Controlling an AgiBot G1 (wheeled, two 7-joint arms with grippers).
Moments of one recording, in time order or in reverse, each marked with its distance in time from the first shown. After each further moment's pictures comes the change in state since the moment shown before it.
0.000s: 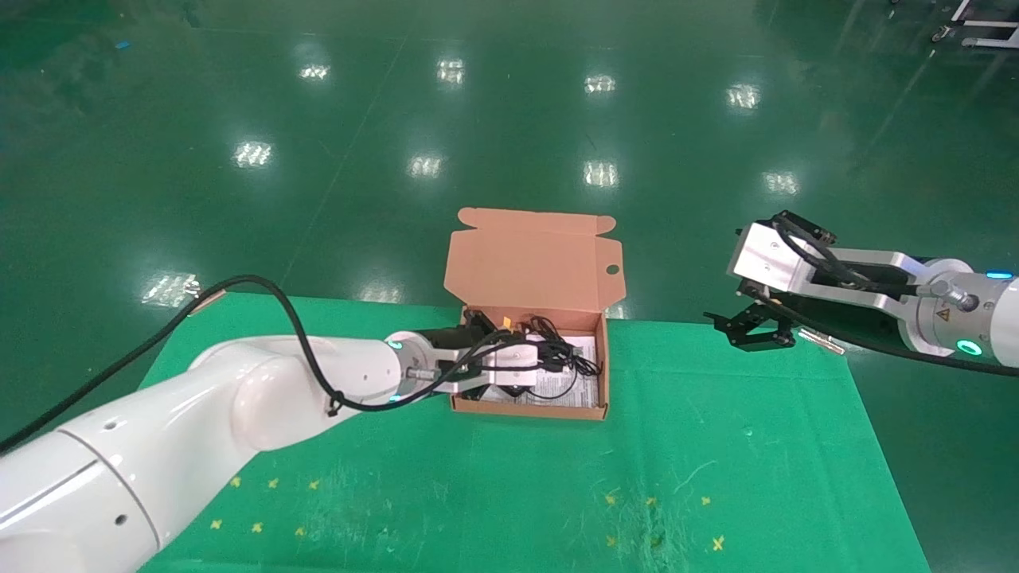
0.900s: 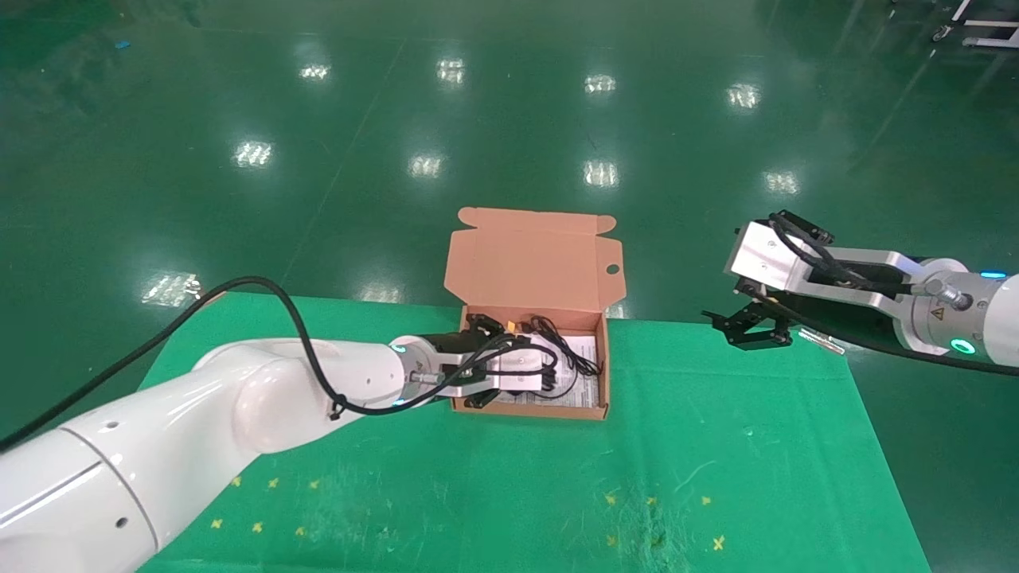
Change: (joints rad) left arm -0.006 -0.007 0.054 -0.015 -0.055 -0.019 -0.016; right arm -0.001 0.005 0.001 0.013 -0.012 0.001 0.016
